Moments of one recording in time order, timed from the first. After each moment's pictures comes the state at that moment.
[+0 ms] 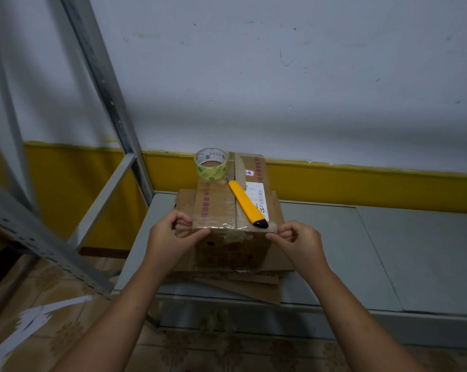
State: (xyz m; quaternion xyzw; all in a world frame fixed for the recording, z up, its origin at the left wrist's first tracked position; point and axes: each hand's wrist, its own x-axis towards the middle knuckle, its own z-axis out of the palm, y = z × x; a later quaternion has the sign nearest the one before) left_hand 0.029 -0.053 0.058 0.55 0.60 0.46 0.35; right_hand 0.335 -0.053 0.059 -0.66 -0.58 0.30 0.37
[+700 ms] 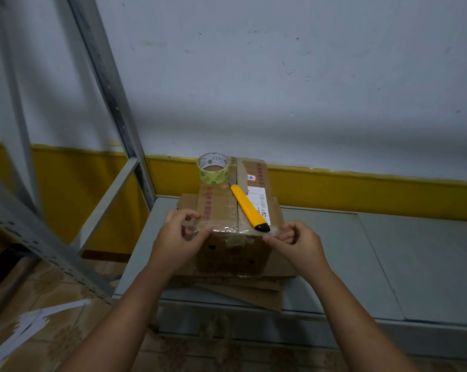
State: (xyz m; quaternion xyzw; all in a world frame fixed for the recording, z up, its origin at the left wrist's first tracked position) left_hand 0.030 -0.043 0.058 0.63 0.62 0.40 0.24; right_hand 0.332 -0.050 0.069 -0.65 -0.53 0.38 0.39
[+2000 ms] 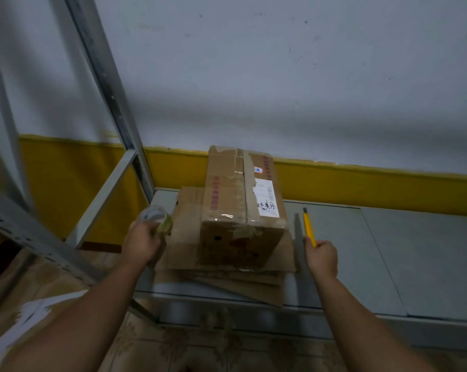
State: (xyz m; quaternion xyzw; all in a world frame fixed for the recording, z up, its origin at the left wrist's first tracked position) left_hand -0.074 0.013 -0.053 0.60 0.77 0.18 0.11; right_hand 0.394 -0.013 -0.049 -0.83 -0.35 0.26 0.35
